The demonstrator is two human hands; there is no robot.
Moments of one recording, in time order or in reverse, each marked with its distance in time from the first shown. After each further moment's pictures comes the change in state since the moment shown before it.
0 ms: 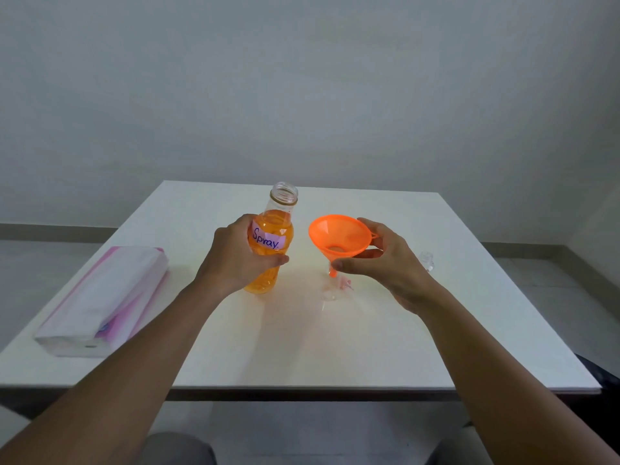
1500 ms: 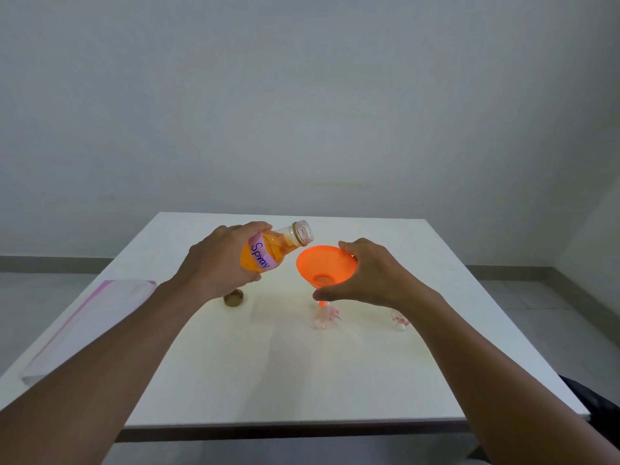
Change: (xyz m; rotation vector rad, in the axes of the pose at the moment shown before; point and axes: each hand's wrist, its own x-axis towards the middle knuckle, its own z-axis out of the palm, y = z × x) left_hand 0.017 0.028 -0.042 0.433 -0.070 0.252; right_hand 0.009 -0.043 -0.009 -0.714 -0.023 -0.103
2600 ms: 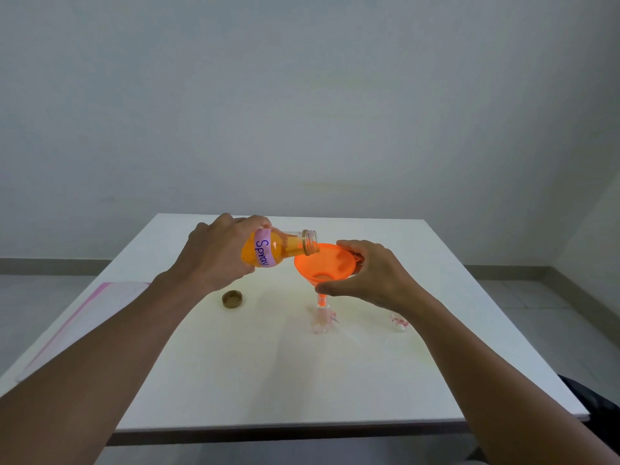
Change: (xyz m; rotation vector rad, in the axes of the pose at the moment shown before) left_hand 0.002 0.018 -0.022 0.189 0.016 0.001; right_hand 0.000 0.008 0.004 0.204 0.103 -0.008
